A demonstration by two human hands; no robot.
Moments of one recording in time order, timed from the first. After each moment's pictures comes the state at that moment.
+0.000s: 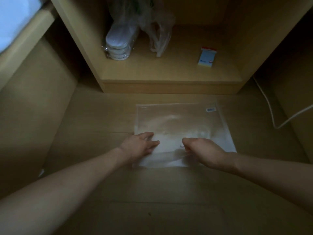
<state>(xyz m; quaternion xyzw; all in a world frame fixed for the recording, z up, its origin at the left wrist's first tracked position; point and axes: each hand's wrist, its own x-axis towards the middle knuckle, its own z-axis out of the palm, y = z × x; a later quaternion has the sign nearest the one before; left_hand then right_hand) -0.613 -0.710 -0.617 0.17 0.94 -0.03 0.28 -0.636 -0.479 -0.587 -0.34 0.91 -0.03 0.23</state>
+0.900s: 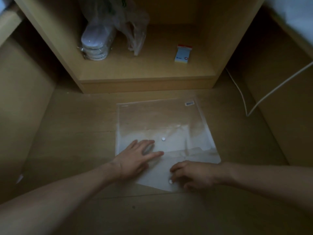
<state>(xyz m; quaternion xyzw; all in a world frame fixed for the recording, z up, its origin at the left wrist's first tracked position) -0.570 -0.673 -0.631 0.31 0.93 0.02 0.20 -0.584 -0.433 -0.598 -0.40 0.80 -0.09 0.44</state>
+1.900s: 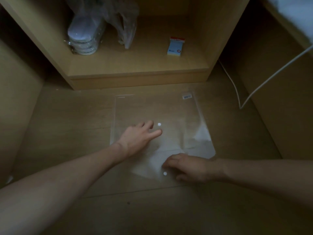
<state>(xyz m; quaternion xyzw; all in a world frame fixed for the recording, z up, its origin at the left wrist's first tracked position) -0.609 -0.640 -0.600 0.33 0.94 -0.03 0.02 -0.578 -0.430 -0.607 -0.38 0.83 -0.11 0.39</state>
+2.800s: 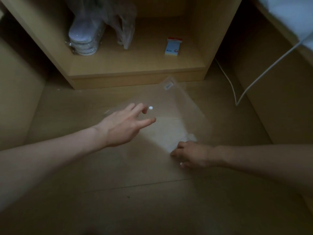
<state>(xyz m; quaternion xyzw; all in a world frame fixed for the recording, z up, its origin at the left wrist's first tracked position) -0.611 -0.671 -0.555 0.40 0.91 -0.01 -0.08 -0.594 -0.414 -0.606 -0.34 0.86 0.02 0.38</state>
